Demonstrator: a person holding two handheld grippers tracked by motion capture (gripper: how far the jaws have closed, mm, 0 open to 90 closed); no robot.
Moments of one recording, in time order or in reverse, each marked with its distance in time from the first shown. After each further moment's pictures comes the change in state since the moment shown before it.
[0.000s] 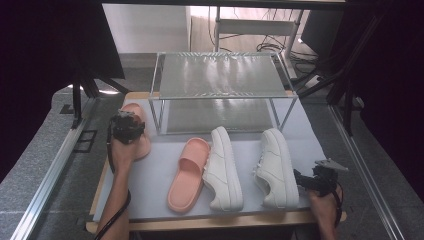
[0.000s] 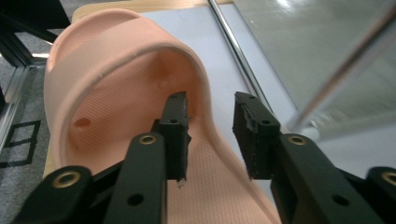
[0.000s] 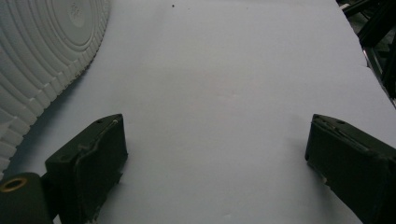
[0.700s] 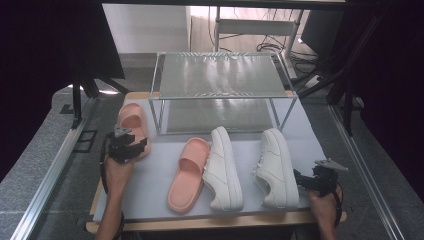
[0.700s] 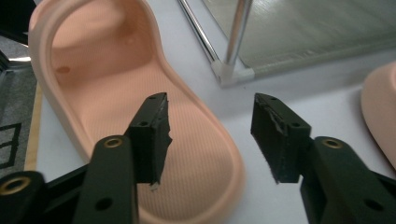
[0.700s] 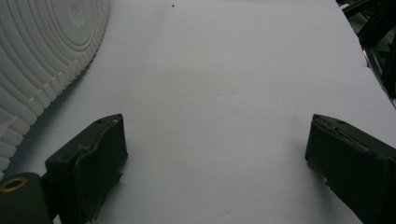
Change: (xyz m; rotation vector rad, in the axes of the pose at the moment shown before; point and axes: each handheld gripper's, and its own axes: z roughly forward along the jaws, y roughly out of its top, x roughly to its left) left arm -0.017 -0.038 -0.054 -0.020 -0.082 0.056; right arm 0.000 0.000 0.000 0.000 0.000 0.002
